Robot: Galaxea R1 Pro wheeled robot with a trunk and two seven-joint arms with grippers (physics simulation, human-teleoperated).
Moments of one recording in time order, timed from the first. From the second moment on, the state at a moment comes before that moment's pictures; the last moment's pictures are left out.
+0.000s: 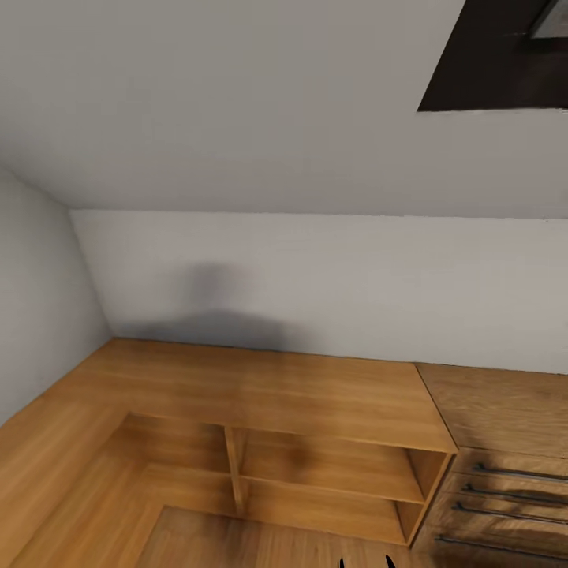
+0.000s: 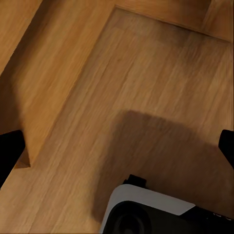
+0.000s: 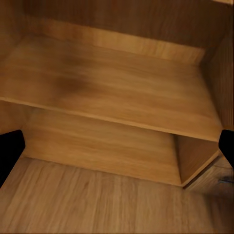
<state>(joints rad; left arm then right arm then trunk) 0.16 0.01 -0.29 -0.74 0.37 -0.18 0.49 -0.29 0.13 0.92 0.01 -0.57 -0.88 -0.39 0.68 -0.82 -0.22</state>
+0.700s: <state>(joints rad) 0.16 0.01 -0.29 -0.74 0.37 -0.18 0.49 -0.30 0.14 0.92 0.00 -0.57 -0.76 -0.39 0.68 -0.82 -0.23</state>
